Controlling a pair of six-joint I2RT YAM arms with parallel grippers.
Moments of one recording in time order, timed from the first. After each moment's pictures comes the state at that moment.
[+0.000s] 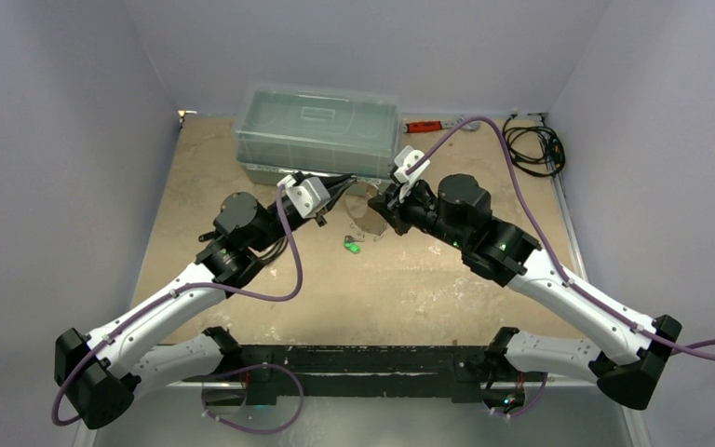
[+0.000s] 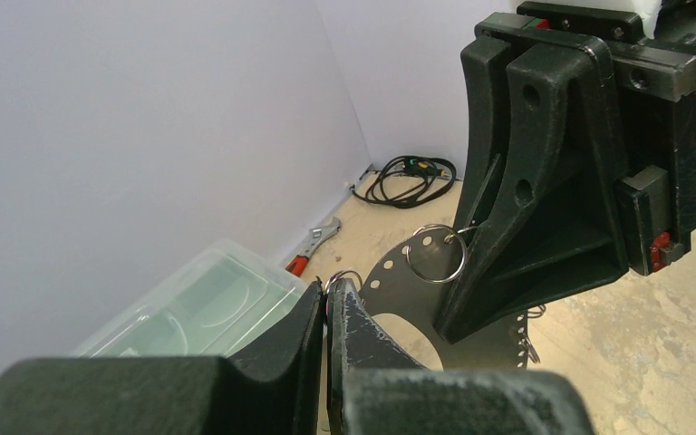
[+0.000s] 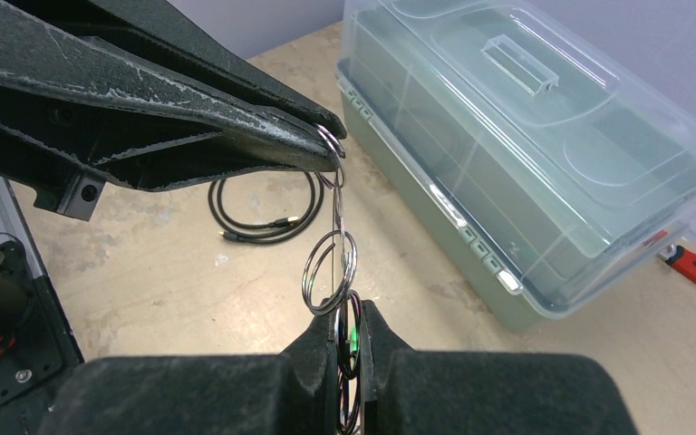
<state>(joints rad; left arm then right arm) -0.73 1.00 0.84 0.39 0.24 0.27 0.87 1.07 1.13 -0.25 -0.01 -0.03</state>
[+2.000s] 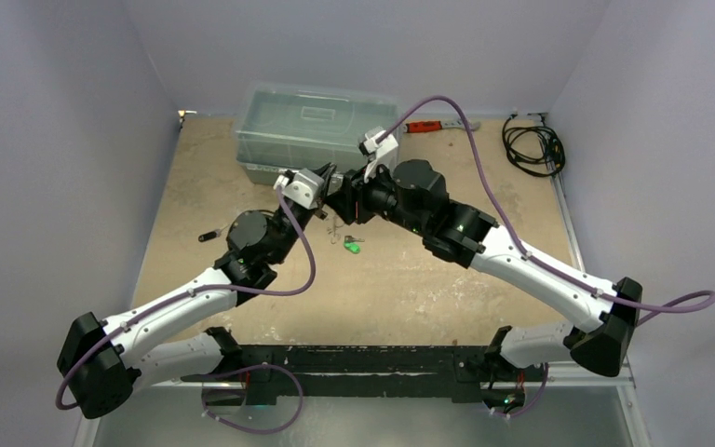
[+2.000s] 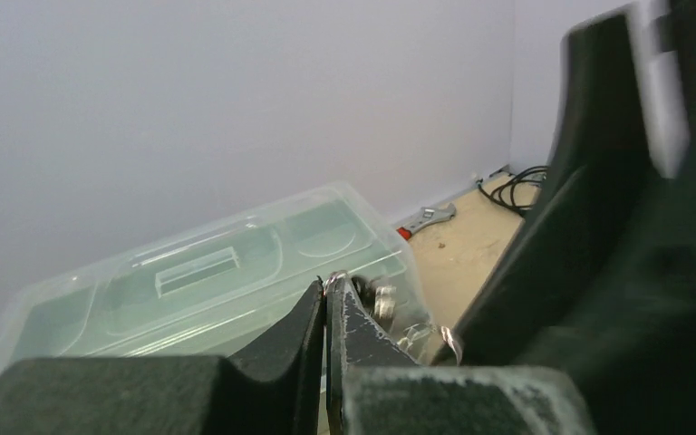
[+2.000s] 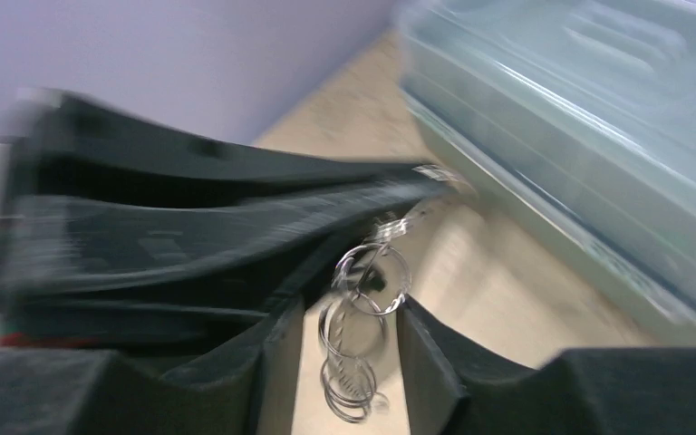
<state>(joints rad) -0.81 1.03 0.72 0.63 -0.26 0.26 0.94 1.32 1.32 -0.21 0.09 0.29</state>
